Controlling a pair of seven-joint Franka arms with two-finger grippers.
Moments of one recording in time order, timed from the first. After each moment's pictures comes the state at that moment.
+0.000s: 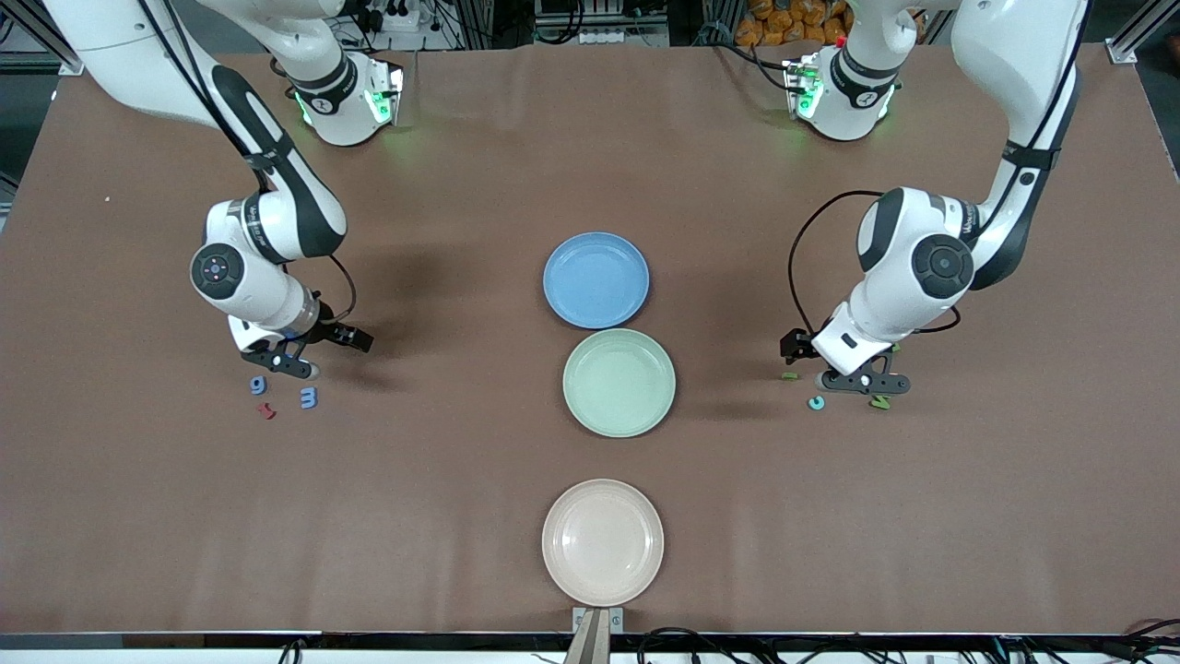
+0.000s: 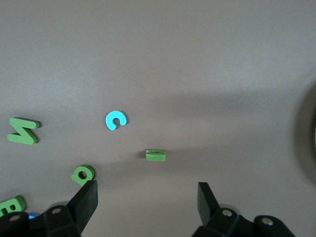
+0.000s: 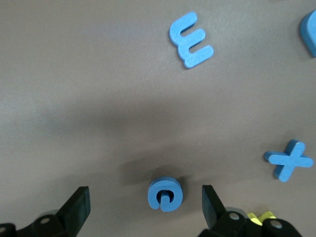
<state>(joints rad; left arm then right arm) -0.07 0.36 -0.21 -2.04 0.00 2.43 -0.20 -0.12 0.37 0.23 -2.27 -0.08 2.58 0.48</state>
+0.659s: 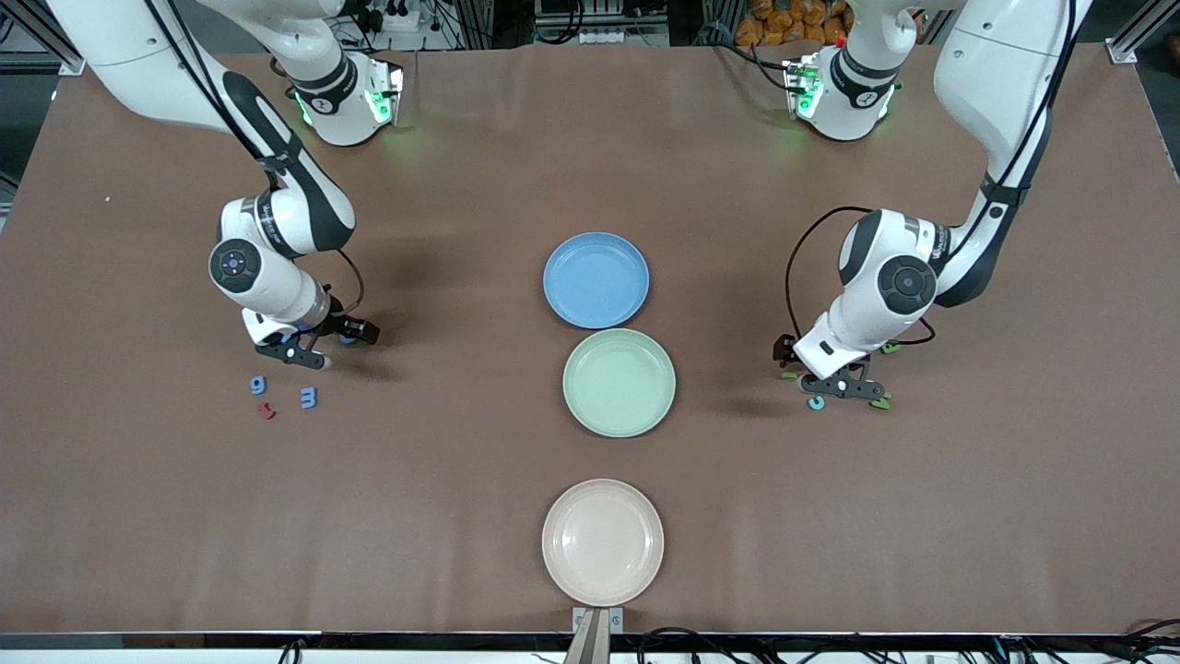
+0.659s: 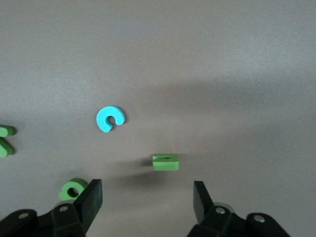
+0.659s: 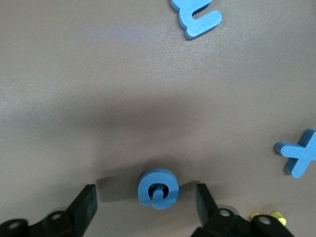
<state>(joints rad) -0.07 0.46 -0.21 -2.07 0.10 2.53 -0.20 -0.12 0.39 0.23 -2.33 -0.12 2.64 0.48</state>
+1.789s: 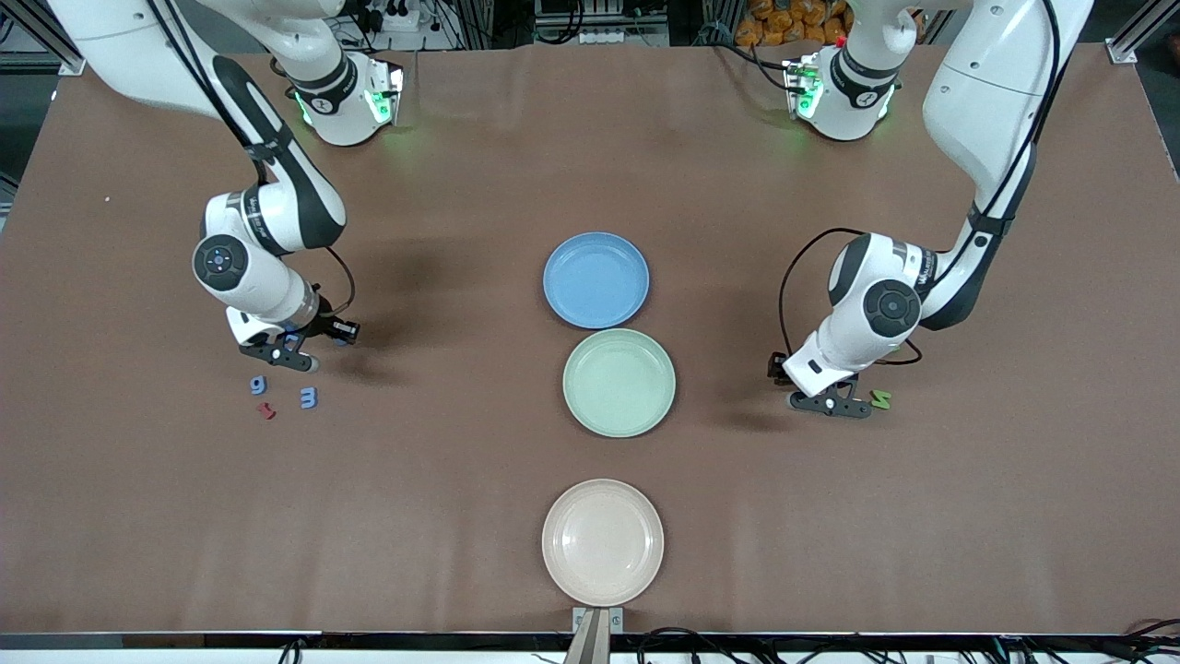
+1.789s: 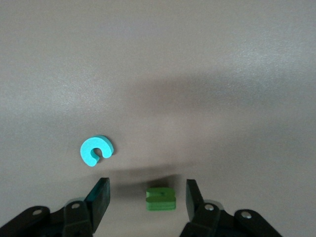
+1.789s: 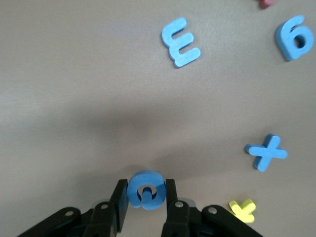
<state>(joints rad) -0.08 0.56 -0.21 -1.98 0.14 2.55 -0.21 -0.12 0.32 0.23 -2.29 -0.13 2.54 0.50</state>
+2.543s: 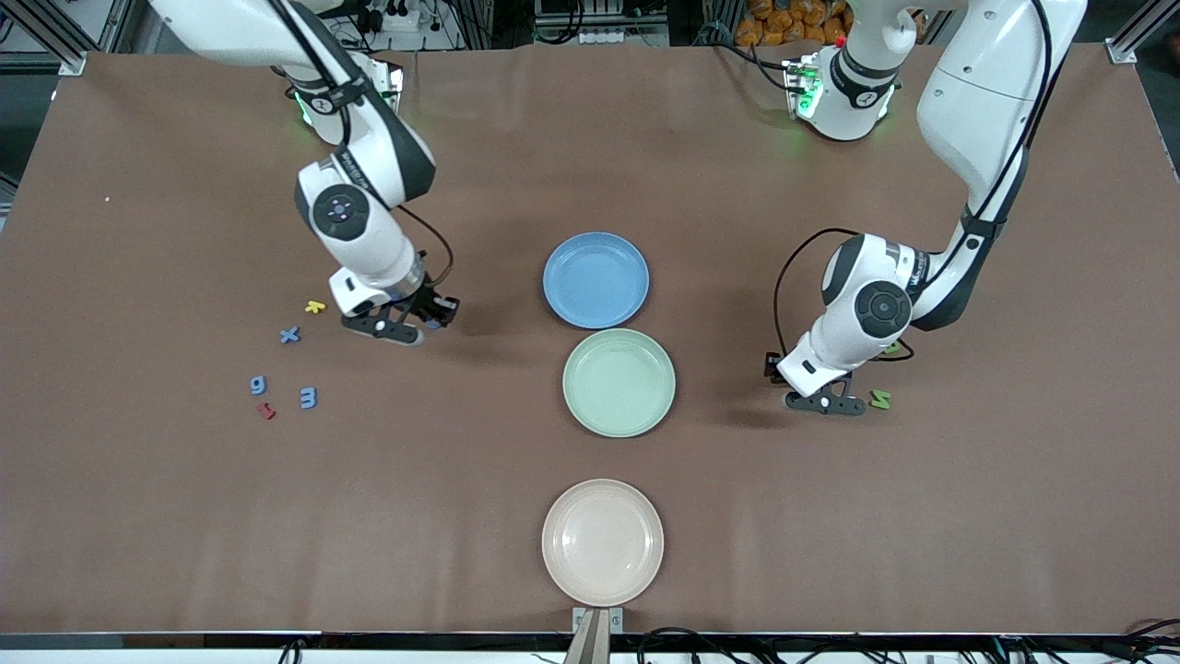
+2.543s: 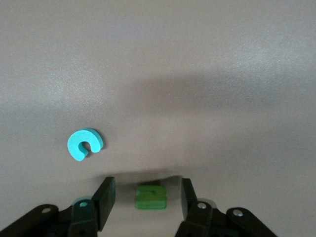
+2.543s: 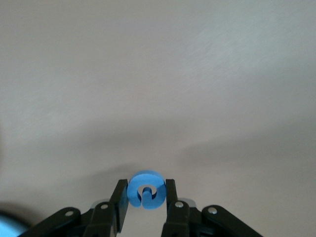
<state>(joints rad) -0.09 0.57 -0.21 -1.98 0.14 2.55 -0.26 0.12 0.28 0.35 -2.22 -0.10 2.52 0.81</state>
